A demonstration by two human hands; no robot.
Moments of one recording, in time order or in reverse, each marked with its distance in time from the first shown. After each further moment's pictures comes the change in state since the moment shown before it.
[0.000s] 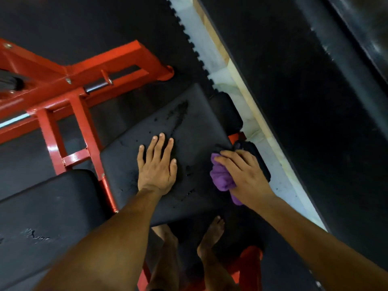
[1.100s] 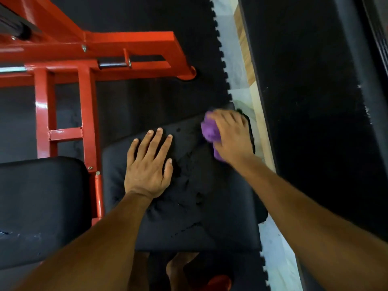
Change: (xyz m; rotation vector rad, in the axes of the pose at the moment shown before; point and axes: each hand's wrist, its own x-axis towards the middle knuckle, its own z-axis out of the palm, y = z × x) left_hand 0.030 -0.046 0.004 -0.117 0.202 -0.143; right_hand 0.215 0.010 0.046 -0.154 -0.169 0.013
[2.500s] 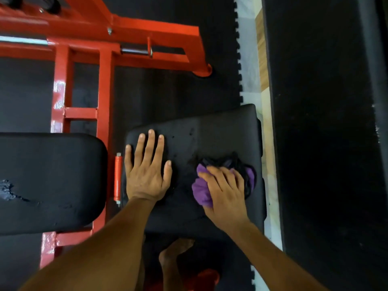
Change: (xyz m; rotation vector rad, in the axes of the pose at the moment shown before) left_hand -0.057 -0.023 -0.002 -0.015 0.068 -0.278; right_hand -0.141 -0.087 0.024 -0.003 -0.040 -0.147
